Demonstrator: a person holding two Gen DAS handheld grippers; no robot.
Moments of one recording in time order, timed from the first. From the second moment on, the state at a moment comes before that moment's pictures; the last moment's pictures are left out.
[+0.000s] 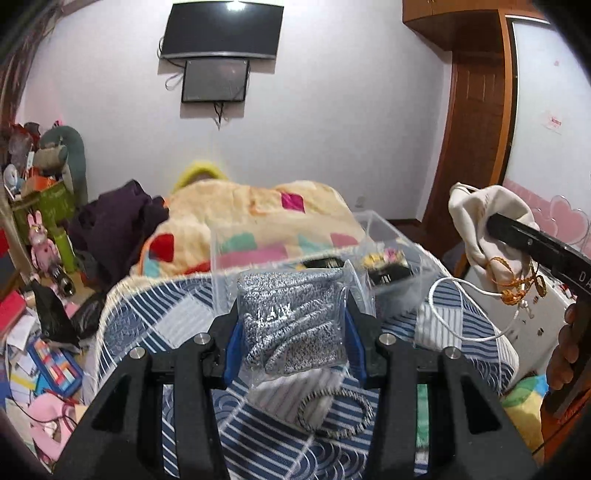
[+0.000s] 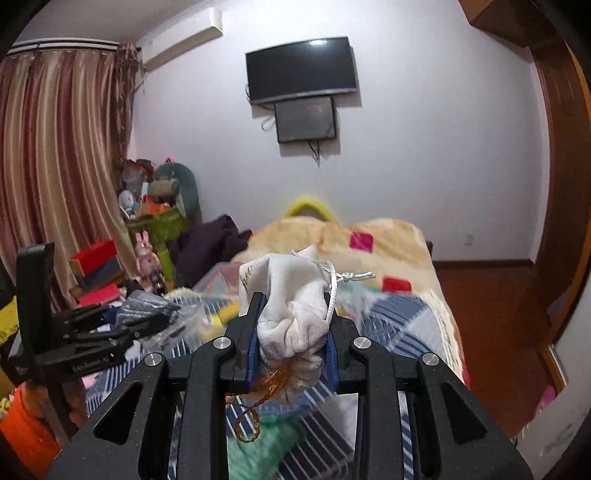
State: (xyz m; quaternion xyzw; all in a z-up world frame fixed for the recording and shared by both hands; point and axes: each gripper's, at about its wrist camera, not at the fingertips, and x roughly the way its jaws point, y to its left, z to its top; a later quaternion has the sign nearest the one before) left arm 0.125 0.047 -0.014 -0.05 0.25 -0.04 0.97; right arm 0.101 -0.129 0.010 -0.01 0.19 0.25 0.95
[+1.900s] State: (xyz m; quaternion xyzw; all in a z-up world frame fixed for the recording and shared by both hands) left arm 0.201 0.053 -0.011 -0.04 0.28 -0.03 0.96; right arm 0.152 -0.089 -0.004 -0.09 0.27 0.23 0.93
